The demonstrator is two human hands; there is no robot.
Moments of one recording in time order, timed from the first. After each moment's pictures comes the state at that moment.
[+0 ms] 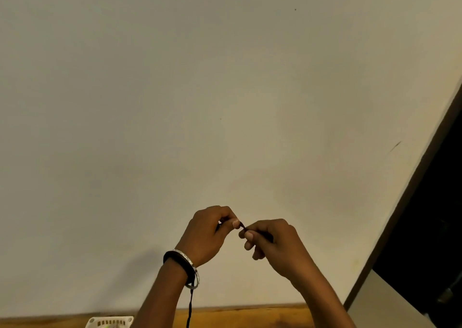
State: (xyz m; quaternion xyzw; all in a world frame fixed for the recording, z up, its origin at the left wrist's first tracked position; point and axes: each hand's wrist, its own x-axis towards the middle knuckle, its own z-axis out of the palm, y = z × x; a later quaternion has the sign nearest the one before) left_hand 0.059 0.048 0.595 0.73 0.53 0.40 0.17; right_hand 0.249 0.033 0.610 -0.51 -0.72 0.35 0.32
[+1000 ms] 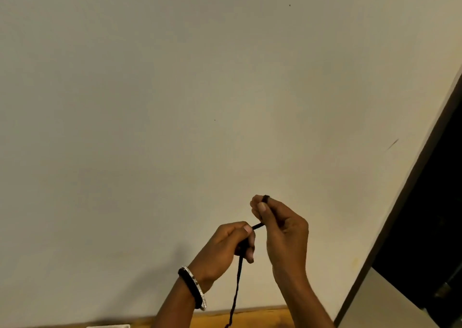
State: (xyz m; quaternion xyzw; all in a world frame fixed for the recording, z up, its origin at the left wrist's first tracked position) left_hand 0.094 0.035 0.595 0.63 0.41 0.43 0.49; right_hand 0.227 0.048 0.602 -0.39 -0.52 0.32 0.69
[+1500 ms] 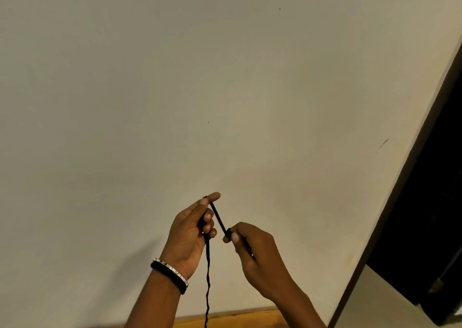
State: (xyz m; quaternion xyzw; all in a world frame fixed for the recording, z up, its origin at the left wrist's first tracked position) left_hand 0.066 0.053 0.606 0.37 0.35 0.65 0.57; right_hand 0.229 0.046 0.571 -0.40 -0.78 0.19 0.43
